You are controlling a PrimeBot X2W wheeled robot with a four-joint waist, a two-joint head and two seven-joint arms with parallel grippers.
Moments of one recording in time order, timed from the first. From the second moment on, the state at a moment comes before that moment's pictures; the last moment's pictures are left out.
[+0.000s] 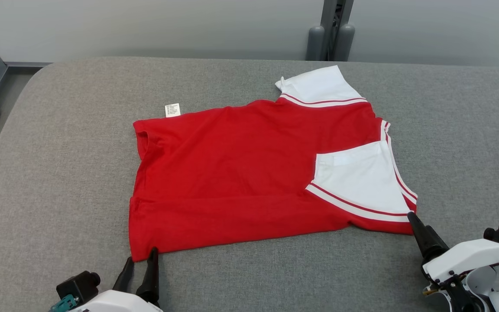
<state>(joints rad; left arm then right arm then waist) -0.09 0.05 -0.14 0.56 -0.69 -0.10 -0.18 -0.19 -0.11 0.02 0.46 0.95 0.13 0.13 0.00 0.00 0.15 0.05</state>
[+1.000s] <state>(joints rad) -0.14 0.05 -0.23 0.48 -1.10 -0.13 -0.12 -0.28 -0.10 0.06 0.54 1.05 0.13 0.16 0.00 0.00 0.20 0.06</state>
